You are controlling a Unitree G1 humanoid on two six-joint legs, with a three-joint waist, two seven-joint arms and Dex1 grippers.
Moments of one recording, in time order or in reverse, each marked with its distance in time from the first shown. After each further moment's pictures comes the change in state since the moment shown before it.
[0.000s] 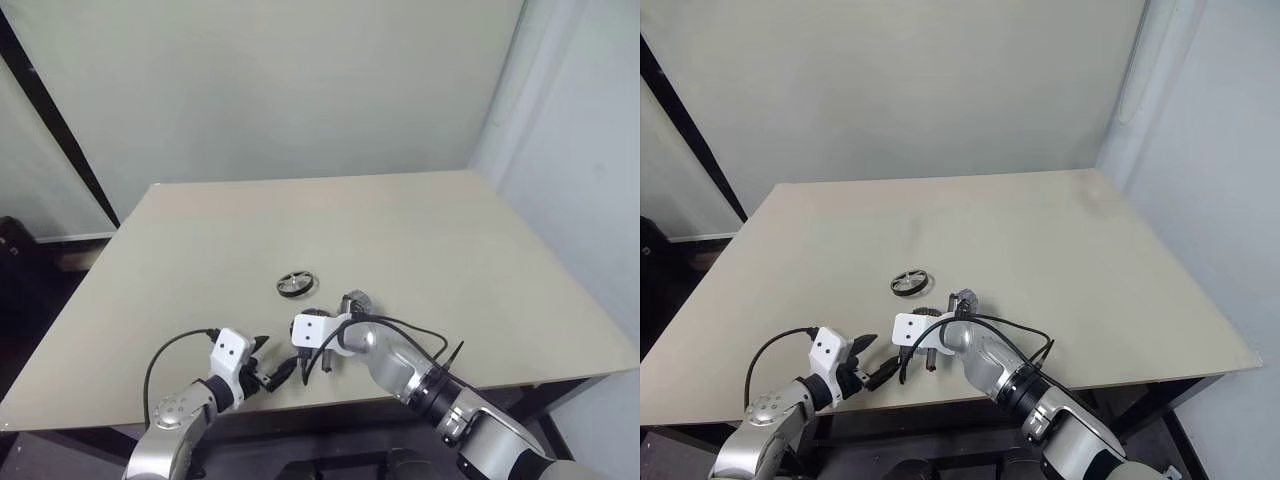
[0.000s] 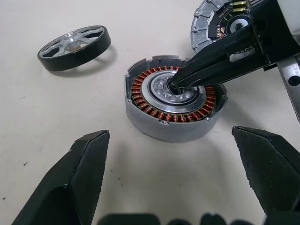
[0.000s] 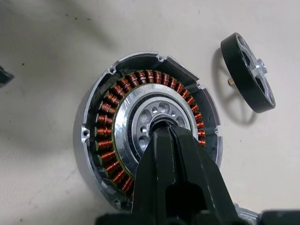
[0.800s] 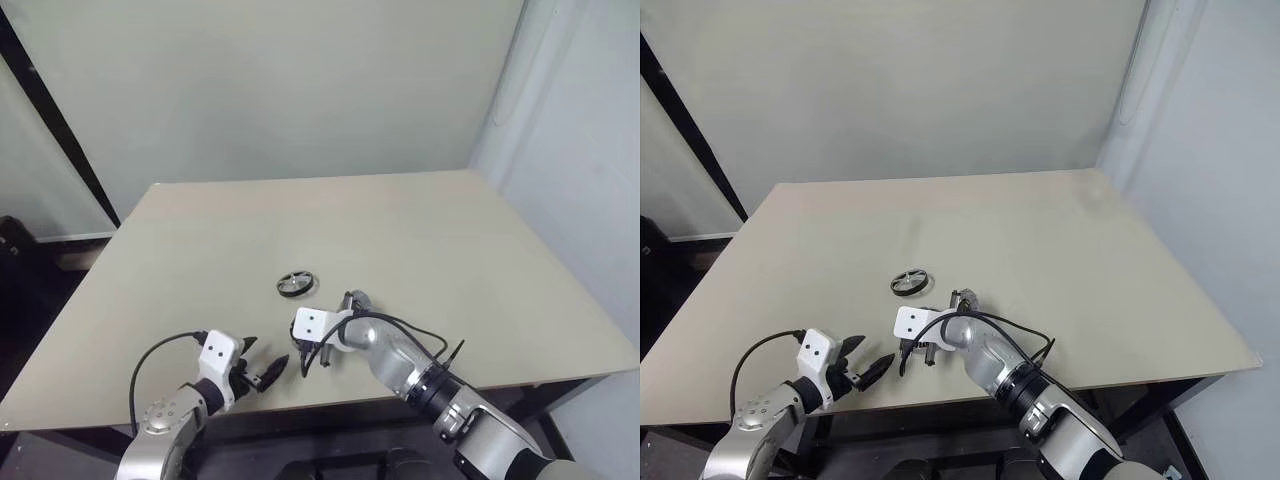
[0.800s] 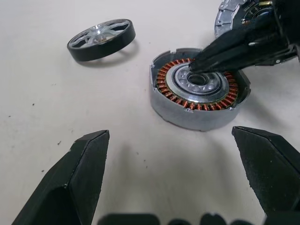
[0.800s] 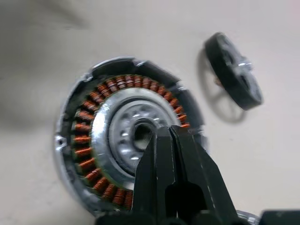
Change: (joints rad) left arm 0.014 0.008 0.031 -0.011 -0.003 0.000 0.019; right arm 0.005 0.014 -0.058 -0.005 0.021 -0.011 -0.030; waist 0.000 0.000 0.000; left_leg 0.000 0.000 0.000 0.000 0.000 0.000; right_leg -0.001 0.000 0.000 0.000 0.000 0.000
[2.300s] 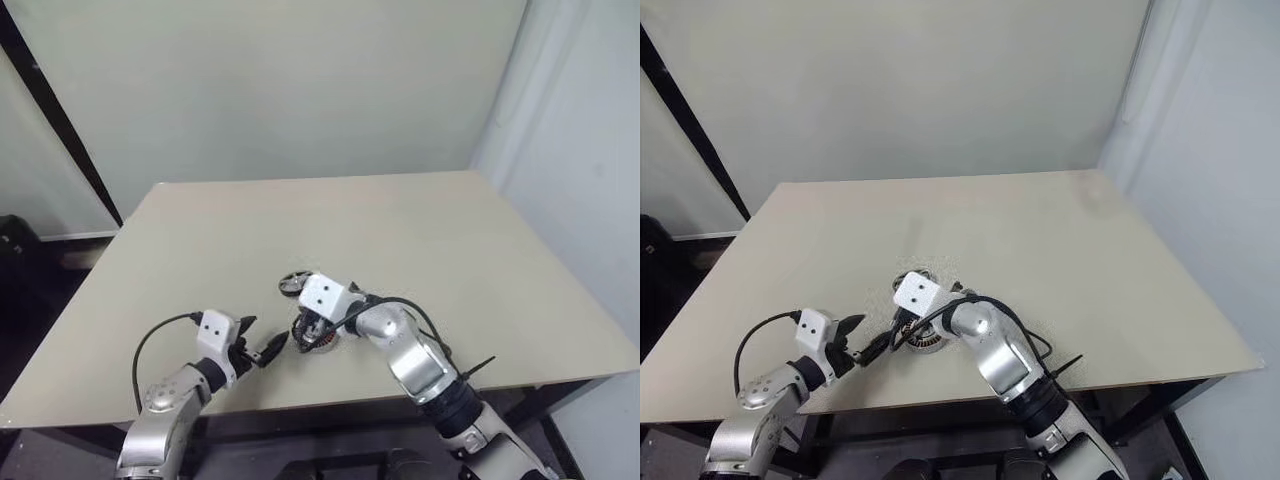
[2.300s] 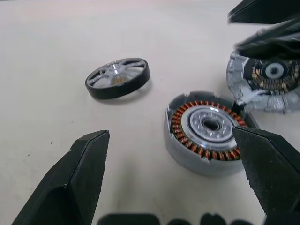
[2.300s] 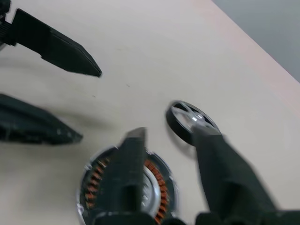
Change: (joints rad) left arm -0.127 -0.040 0.045 0.040 -0.049 0.042 0.014; right arm 0.135 -0.033 -0.174 -0.442 0.189 0.177 0.062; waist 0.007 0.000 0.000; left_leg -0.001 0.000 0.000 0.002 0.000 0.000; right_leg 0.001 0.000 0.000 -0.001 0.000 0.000
